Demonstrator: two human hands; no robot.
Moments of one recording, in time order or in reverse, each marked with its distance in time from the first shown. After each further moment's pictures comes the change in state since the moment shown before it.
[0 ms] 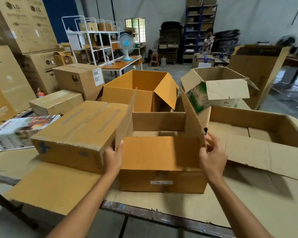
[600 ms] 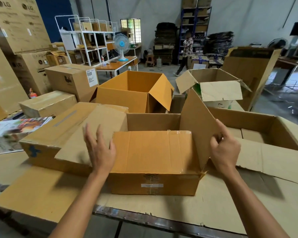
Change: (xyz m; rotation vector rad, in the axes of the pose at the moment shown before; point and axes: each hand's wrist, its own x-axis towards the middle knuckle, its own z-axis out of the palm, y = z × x) left_hand 0.013 0.031 -0.010 0.517 0.256 0.447; right_hand 0.045 -0.014 -0.037 -0.188 0.073 -0.170
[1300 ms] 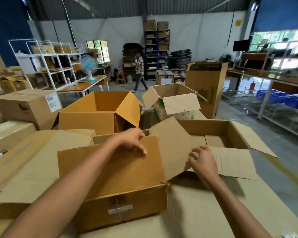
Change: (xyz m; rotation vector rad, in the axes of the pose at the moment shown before) left_hand 0.093 0.211 0.088 0.027 -1.319 0.488; right_hand 0.035 0.071 -0.045 -0.232 -0.331 0.336
